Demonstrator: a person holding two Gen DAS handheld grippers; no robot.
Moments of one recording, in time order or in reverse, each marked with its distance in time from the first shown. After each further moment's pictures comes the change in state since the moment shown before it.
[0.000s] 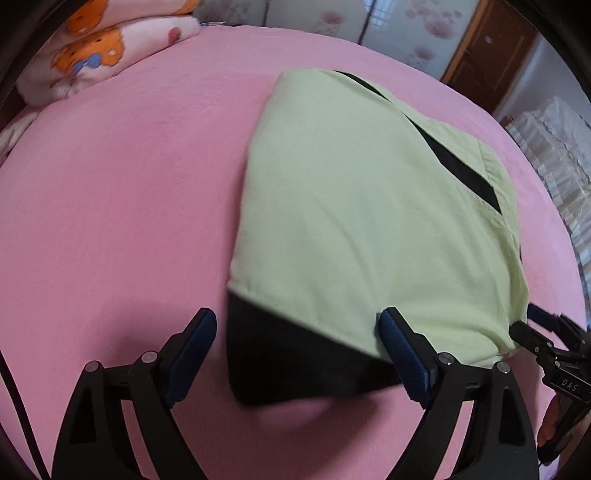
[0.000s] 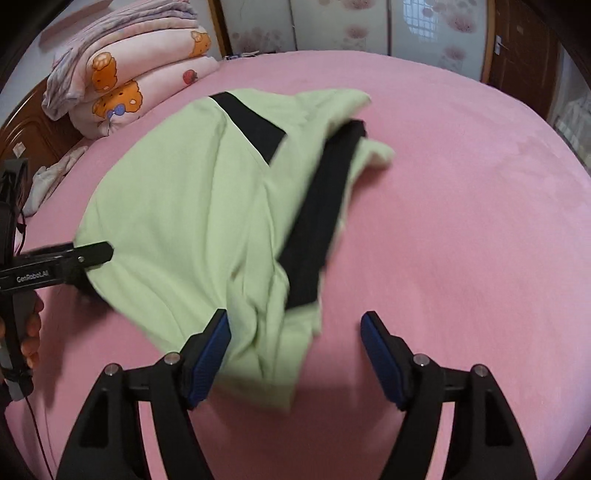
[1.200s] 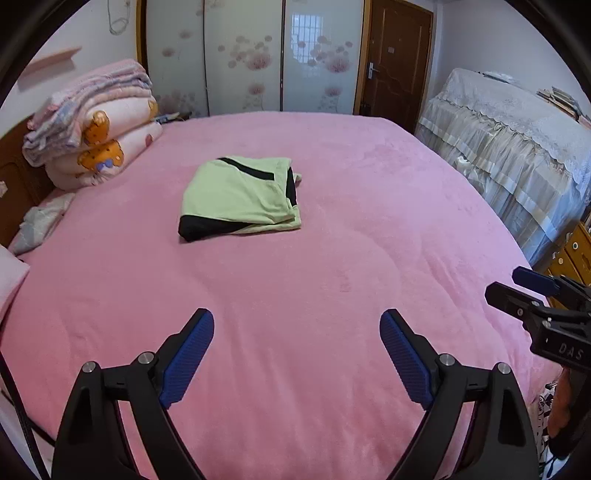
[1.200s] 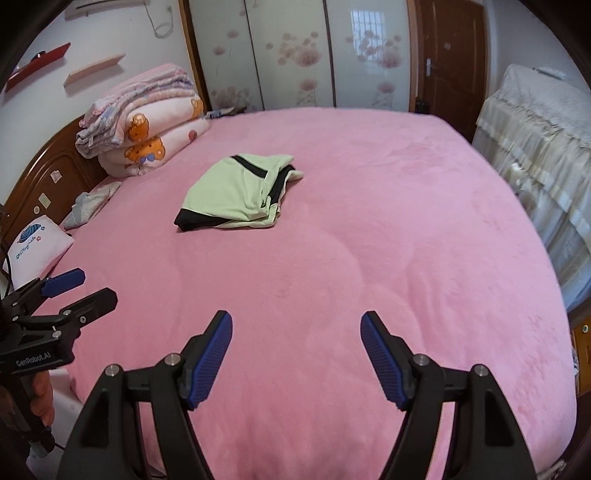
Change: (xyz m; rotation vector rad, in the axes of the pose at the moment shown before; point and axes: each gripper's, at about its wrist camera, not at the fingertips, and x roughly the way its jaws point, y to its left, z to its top) left arm -0.366 -0.186 -0.289 0.272 -0.252 -0.005; right arm -0.378 0.016 -0.246 0.075 -0.225 -0.104
